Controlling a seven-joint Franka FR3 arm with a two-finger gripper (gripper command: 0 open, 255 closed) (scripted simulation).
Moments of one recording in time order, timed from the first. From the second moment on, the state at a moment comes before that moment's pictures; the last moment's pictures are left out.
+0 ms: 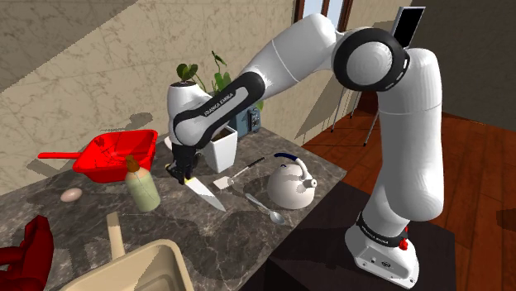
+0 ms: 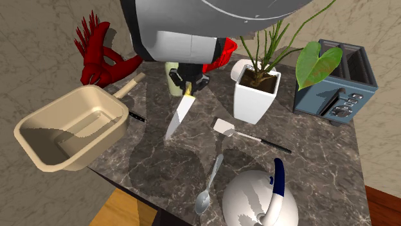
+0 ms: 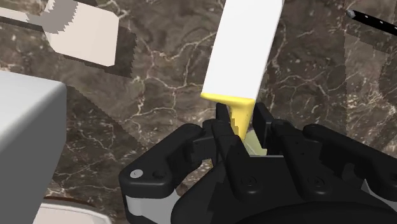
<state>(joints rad) 0.17 0.40 0.24 -1.88 0.04 2.39 0.21</state>
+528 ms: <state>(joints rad) 0.17 0.34 0.25 -1.85 0.05 2.30 0.21</state>
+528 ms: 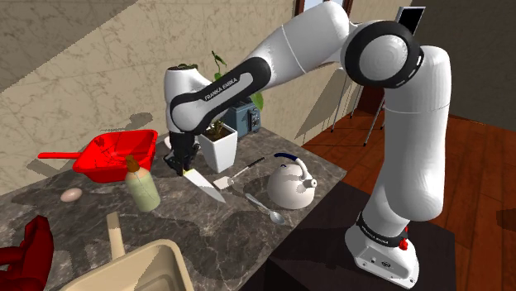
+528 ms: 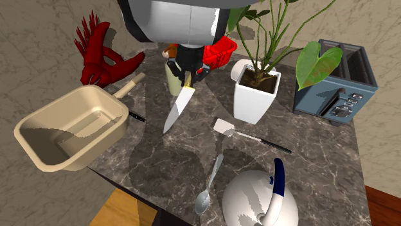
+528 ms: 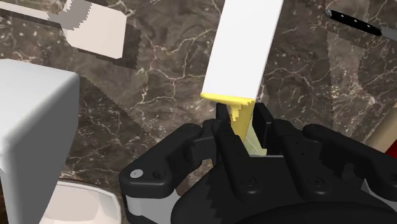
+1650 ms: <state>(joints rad) 0.33 0.36 0.30 -1.72 -0.01 2.21 0.46</state>
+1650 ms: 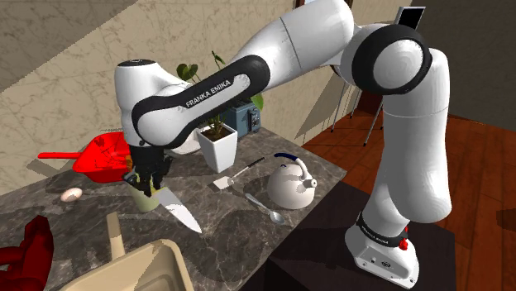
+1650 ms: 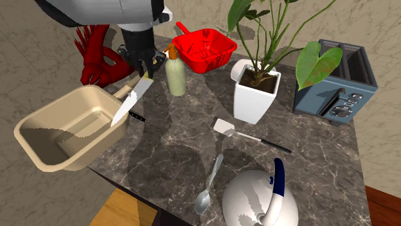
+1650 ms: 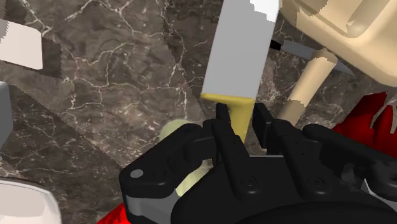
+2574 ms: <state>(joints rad) 0.59 0.56 0.32 -1.41 -0.13 2.11 0.75</state>
